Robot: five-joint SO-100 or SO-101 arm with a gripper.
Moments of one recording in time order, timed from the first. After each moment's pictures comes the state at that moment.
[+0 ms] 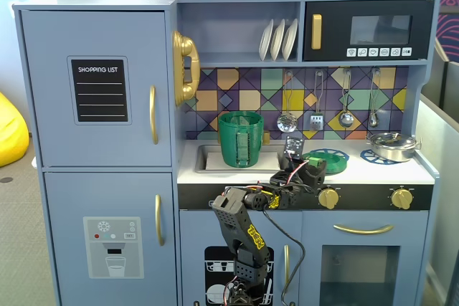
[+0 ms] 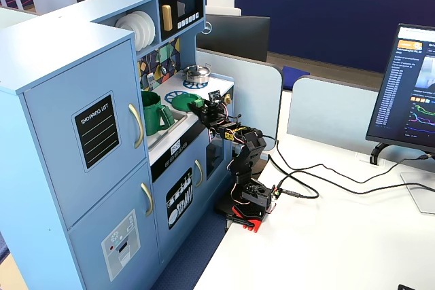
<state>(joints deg) 33.7 116.9 137.7 -33.0 -94.0</state>
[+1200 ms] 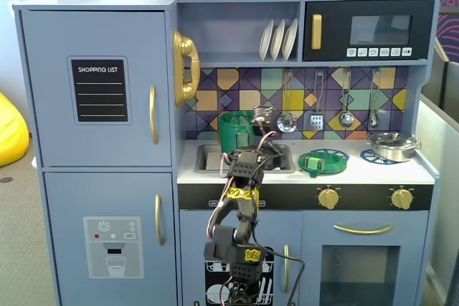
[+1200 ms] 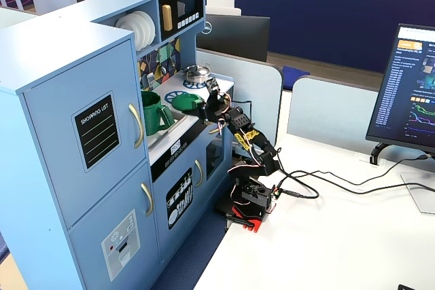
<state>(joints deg) 17.4 149.9 116.7 43.0 -95.9</state>
